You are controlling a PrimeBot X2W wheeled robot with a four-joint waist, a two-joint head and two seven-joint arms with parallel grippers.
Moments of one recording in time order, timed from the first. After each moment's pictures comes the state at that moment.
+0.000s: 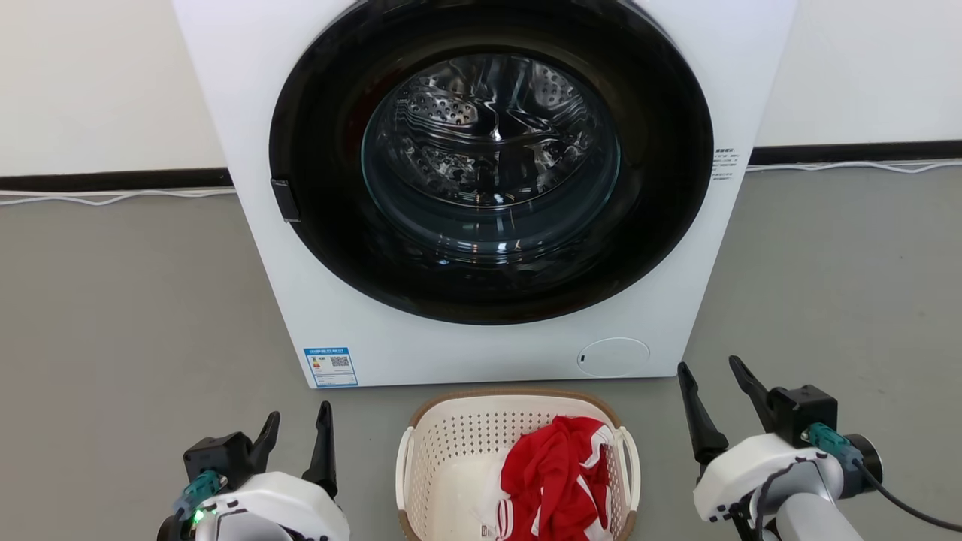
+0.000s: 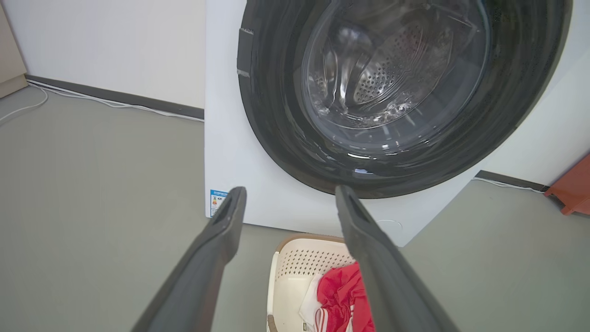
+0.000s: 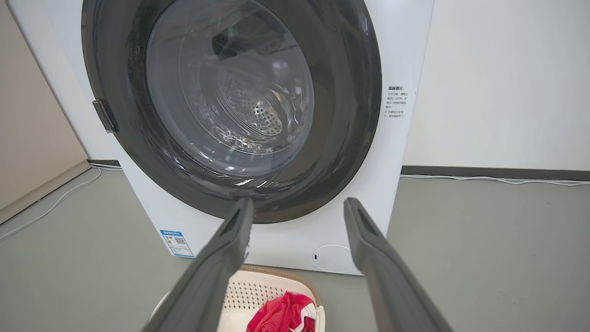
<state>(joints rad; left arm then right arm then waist) -0.15 0.15 -0.27 0.50 -0.54 0.10 -0.25 -0.27 -0.05 0.02 0.65 0.07 0.13 -0.25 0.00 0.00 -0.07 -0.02</state>
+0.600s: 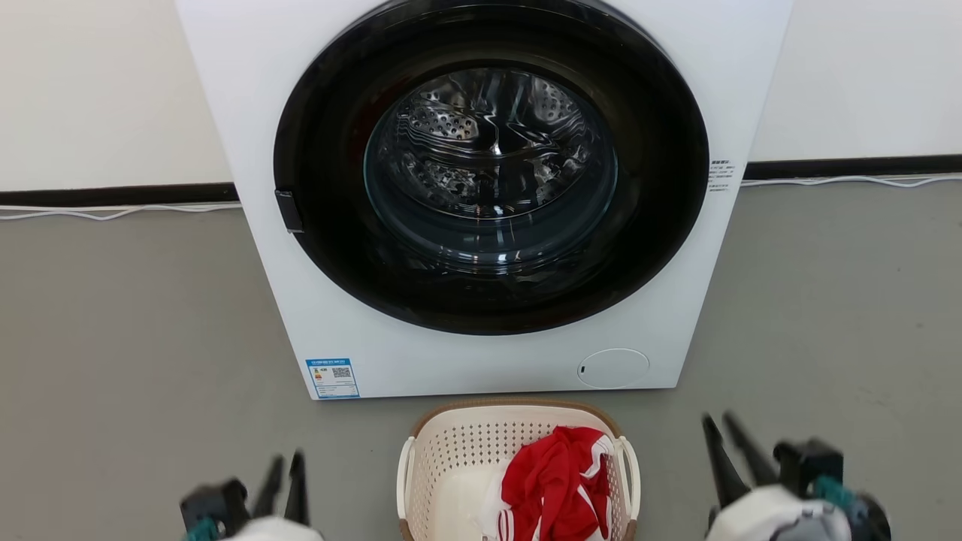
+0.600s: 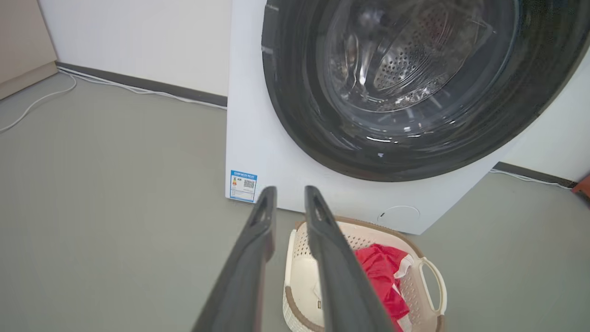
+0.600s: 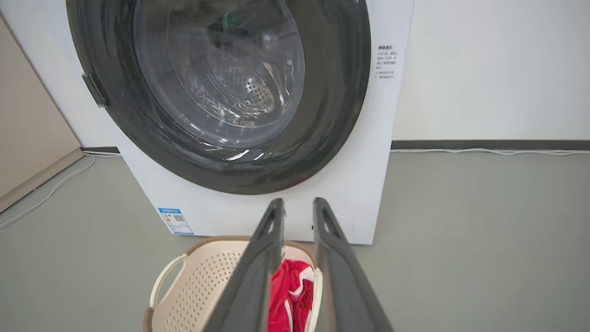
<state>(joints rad) -0.05 0.14 -0.22 0.45 -0.49 0.13 -0.25 -0.16 -0.05 0.00 0.62 0.07 0.13 -0.25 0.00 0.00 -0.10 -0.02</state>
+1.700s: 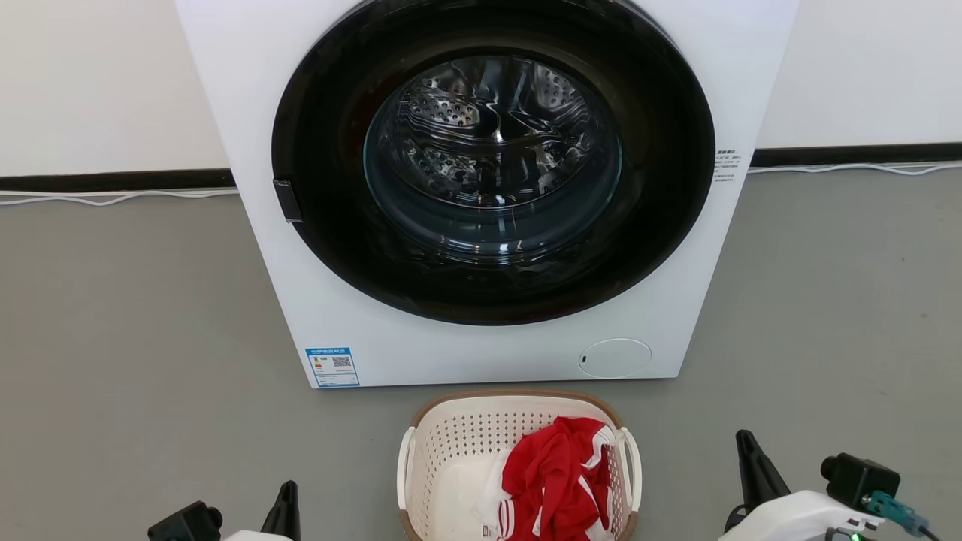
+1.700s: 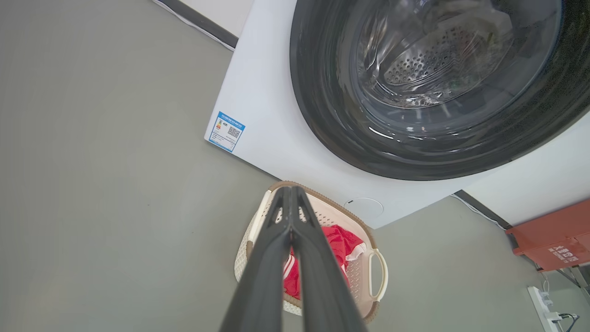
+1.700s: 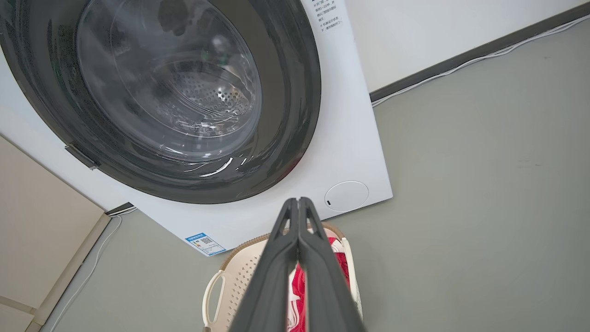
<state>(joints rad) 0.00 0.10 -0.16 0.44 -0.75 0.08 -0.16 -0.10 -0.04 -0.03 0.58 0.43 0.13 -0.16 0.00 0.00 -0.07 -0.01</state>
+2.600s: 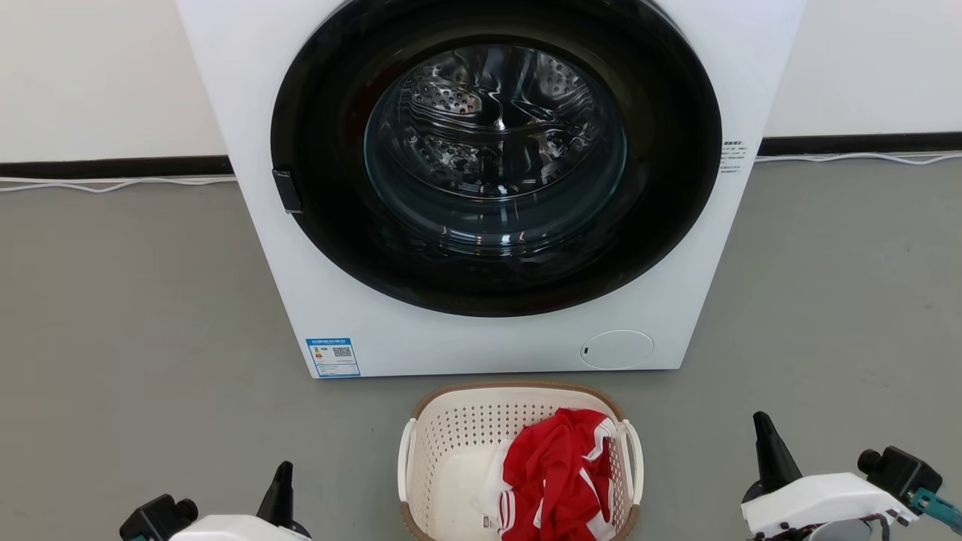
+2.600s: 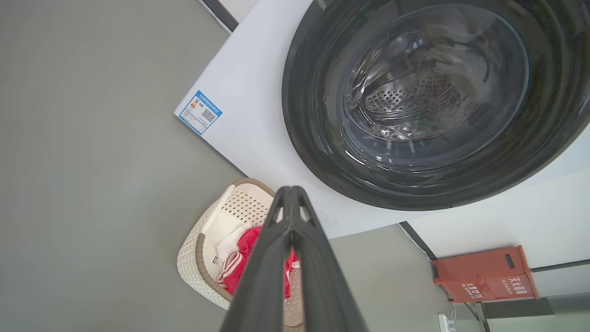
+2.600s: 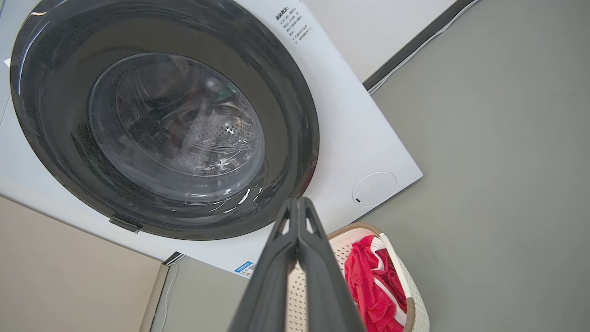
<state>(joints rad) -0.01 0.09 -0.09 0.40 -0.99 0.02 -0.09 -0.10 -0.04 -0.06 0.49 0.76 0.12 -0.09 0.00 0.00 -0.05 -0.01</state>
